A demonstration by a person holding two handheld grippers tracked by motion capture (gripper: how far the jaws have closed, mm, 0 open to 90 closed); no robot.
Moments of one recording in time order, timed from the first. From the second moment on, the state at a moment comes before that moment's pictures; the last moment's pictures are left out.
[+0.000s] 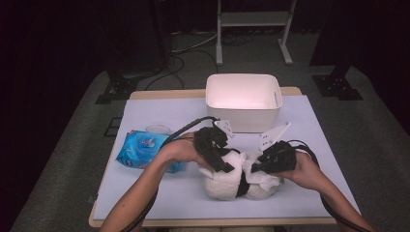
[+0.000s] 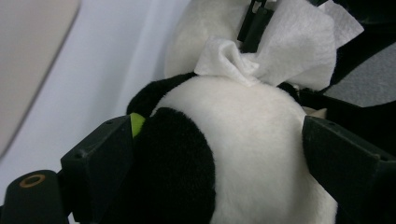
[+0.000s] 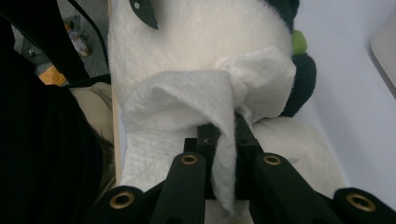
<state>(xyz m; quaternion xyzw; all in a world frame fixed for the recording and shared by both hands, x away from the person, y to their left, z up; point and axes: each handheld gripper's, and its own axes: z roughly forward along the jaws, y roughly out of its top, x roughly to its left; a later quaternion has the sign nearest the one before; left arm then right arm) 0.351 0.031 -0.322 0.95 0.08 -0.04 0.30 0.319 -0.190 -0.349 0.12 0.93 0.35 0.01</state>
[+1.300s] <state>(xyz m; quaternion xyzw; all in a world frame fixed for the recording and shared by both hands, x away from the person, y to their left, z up) 0.350 0.024 -0.313 0.95 -0.02 0.00 0.32 0.338 -0.204 -0.323 0.14 0.92 0.36 0.03</state>
